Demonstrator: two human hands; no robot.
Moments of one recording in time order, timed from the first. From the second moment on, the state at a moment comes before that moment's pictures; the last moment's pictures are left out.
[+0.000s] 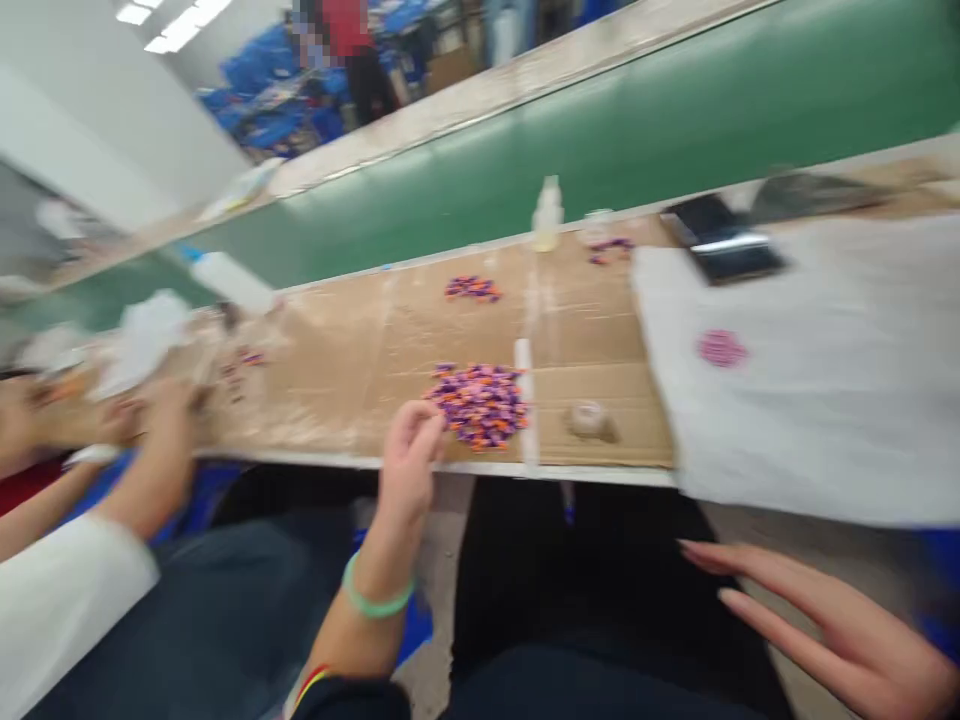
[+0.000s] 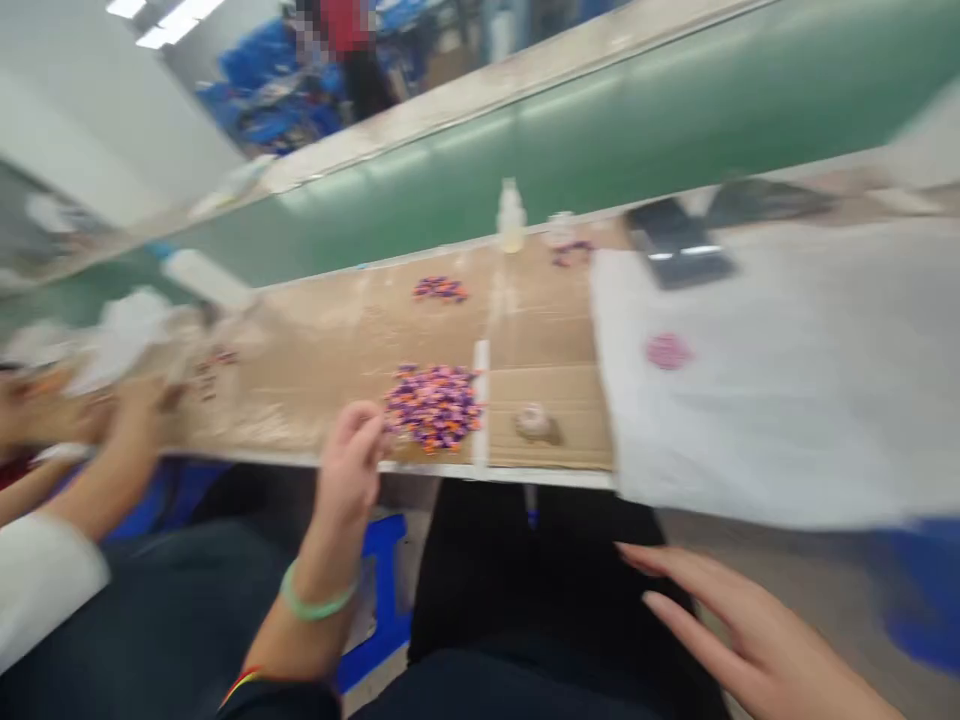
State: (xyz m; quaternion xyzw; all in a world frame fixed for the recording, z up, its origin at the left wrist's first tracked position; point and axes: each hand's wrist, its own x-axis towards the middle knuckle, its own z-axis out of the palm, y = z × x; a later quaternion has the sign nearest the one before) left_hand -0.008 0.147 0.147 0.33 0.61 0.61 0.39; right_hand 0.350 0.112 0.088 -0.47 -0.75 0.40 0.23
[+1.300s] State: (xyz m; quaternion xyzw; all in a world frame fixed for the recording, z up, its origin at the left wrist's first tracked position) left_hand 0.043 0.137 0.108 0.51 0.44 0.46 0.58; right_hand 0.365 0.282 0.116 -0.55 -0.79 0.17 0.21
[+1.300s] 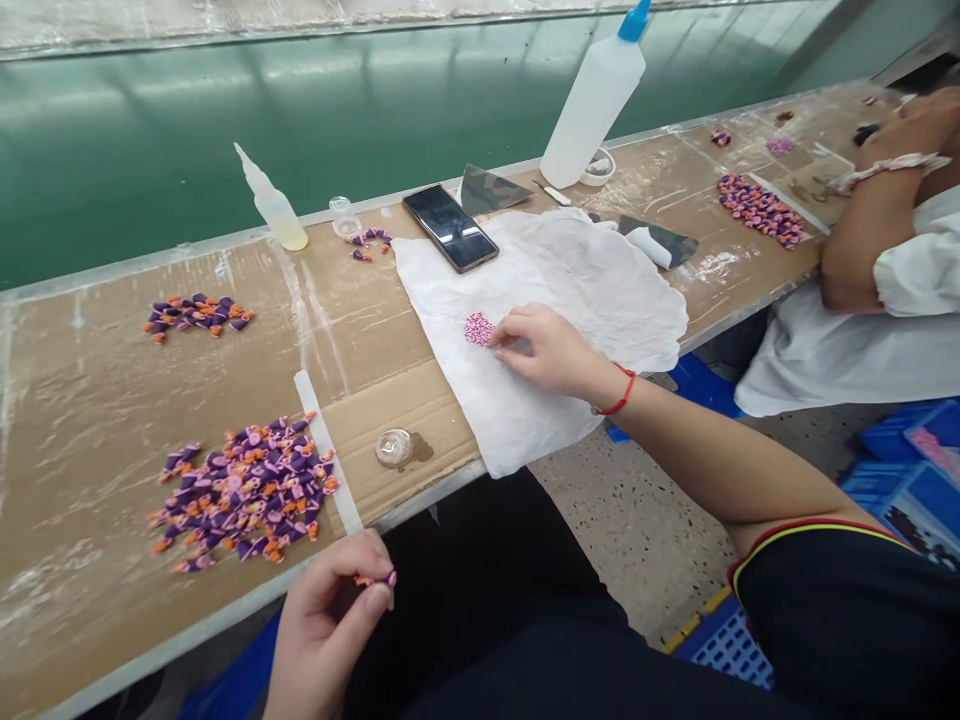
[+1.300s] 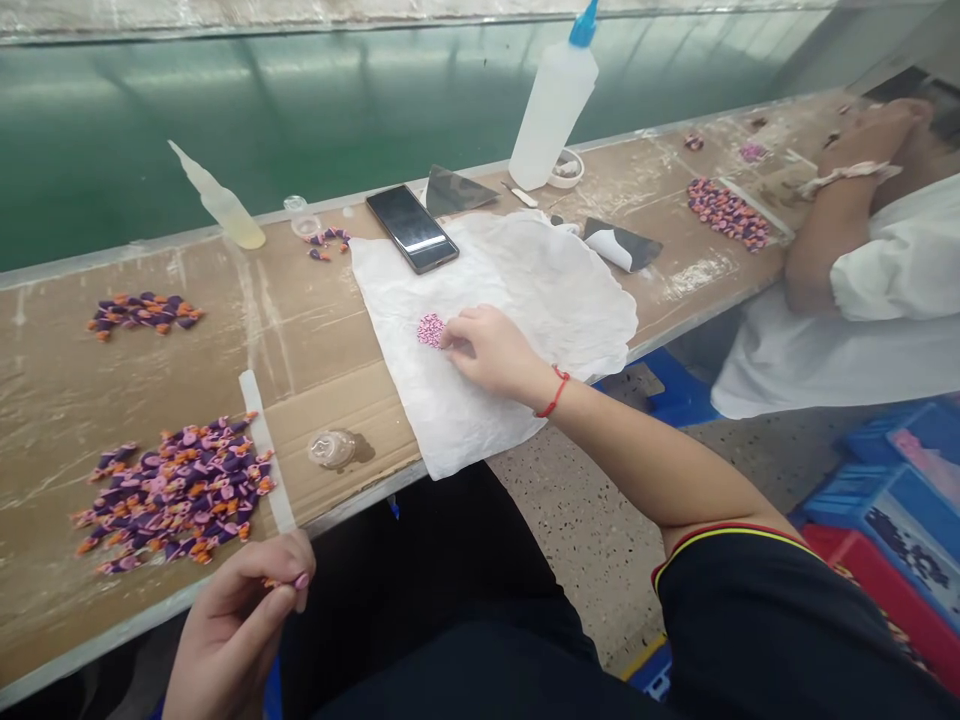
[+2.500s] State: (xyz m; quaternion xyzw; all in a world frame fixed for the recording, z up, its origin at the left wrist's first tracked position) left_hand 0.108 0.182 0.151 0.59 0.45 0.38 0.55; right_hand 0.295 0.210 0.178 -0.30 -0.91 0.16 0.22
